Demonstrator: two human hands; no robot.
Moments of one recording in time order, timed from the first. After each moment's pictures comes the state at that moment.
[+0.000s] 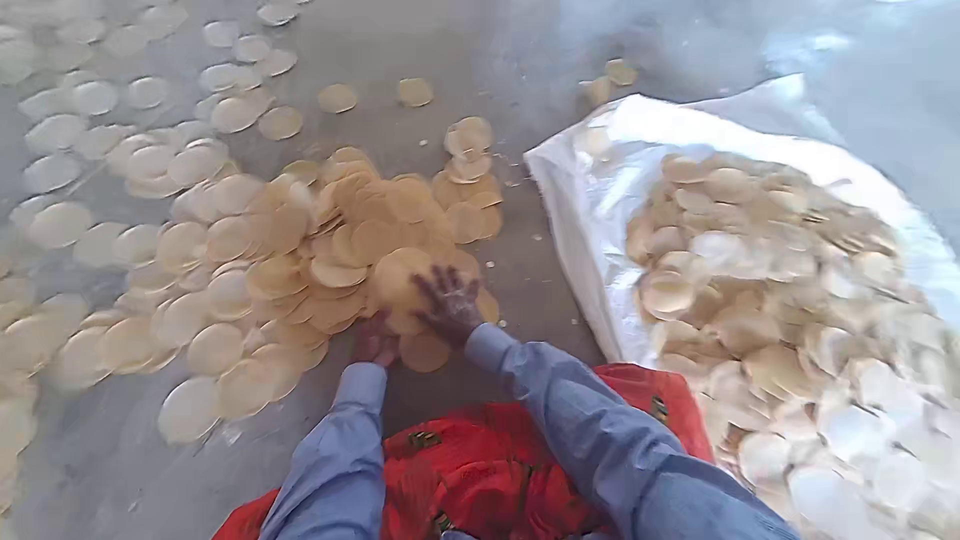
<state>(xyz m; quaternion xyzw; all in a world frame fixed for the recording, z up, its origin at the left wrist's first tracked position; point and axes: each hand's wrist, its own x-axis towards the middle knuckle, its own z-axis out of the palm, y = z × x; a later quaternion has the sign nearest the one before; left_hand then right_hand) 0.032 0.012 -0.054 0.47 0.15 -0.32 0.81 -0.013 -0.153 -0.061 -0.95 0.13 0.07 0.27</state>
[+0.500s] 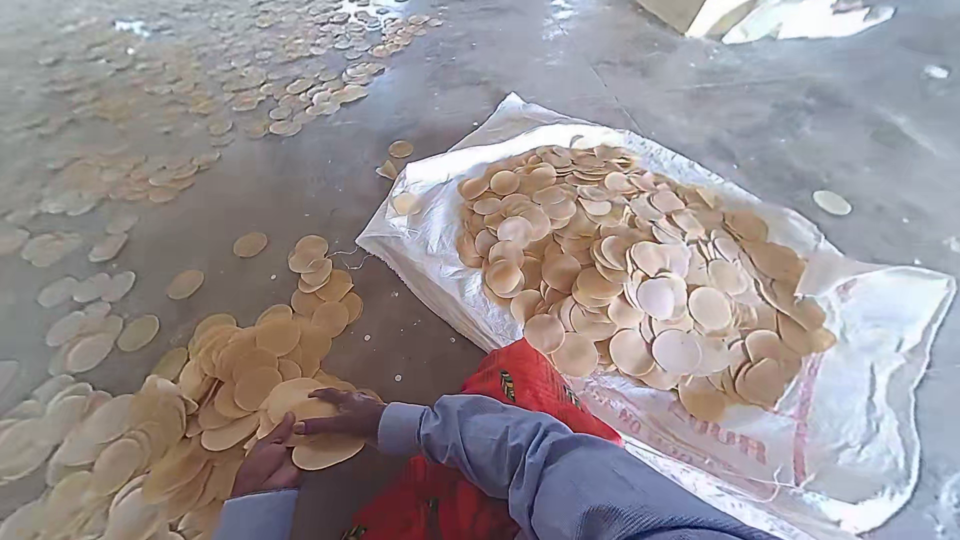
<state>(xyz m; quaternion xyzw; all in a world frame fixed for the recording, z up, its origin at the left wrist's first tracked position) -0.023 -0.047 0.093 0.60 0.17 -0.36 0.69 -0.088 -0.161 0.027 -0.69 0.16 0.06 0.70</state>
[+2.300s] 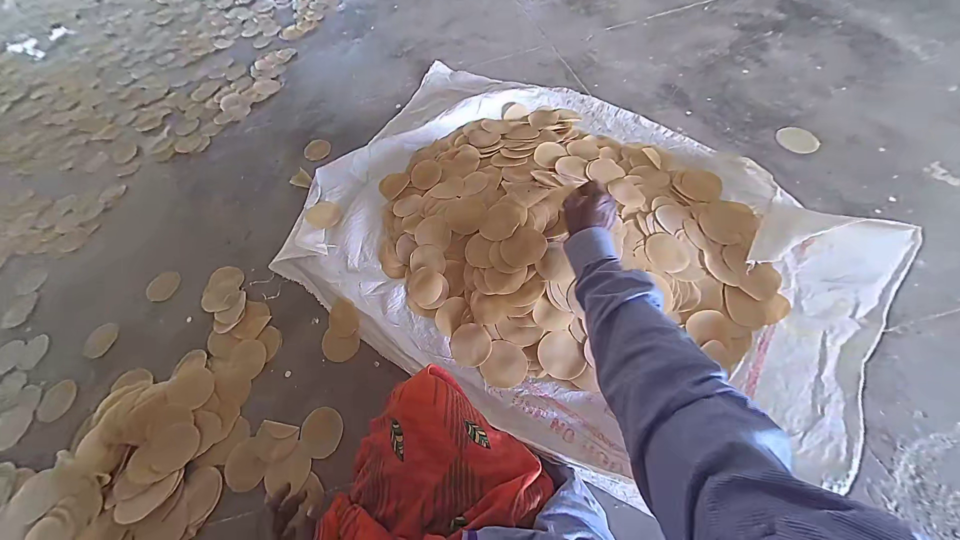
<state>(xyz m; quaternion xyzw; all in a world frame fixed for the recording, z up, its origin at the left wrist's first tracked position) -0.187 -0.055 0.074 0.89 -0.28 -0.24 0.28 -0.494 -0.615 0.064 -0.61 0.73 -0.23 0.21</state>
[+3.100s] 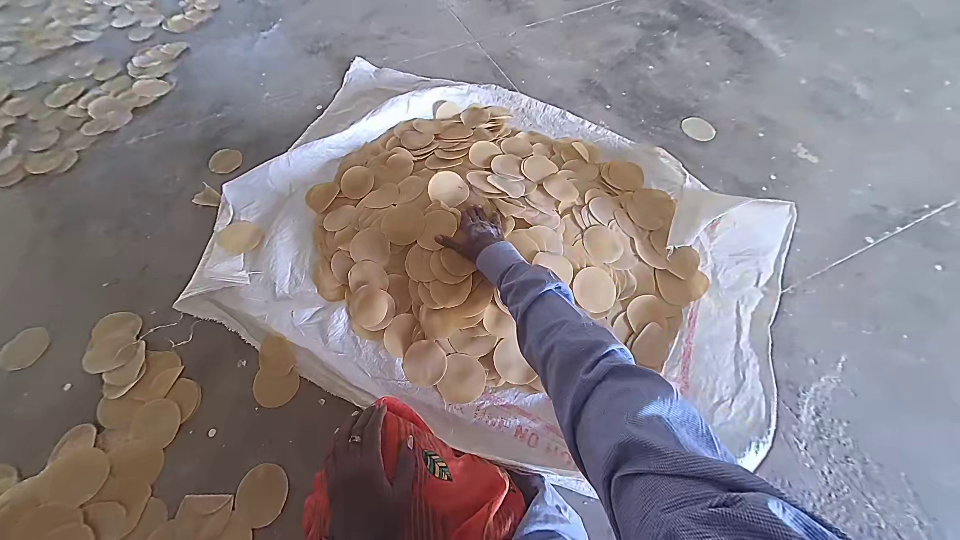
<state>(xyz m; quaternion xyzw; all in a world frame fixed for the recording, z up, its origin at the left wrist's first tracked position) -0.284 -0.218 0.043 0.76 -0.62 -0.06 0.18 -0.442 -0.627 -0.002 -0.80 0.58 -0.03 0.17</state>
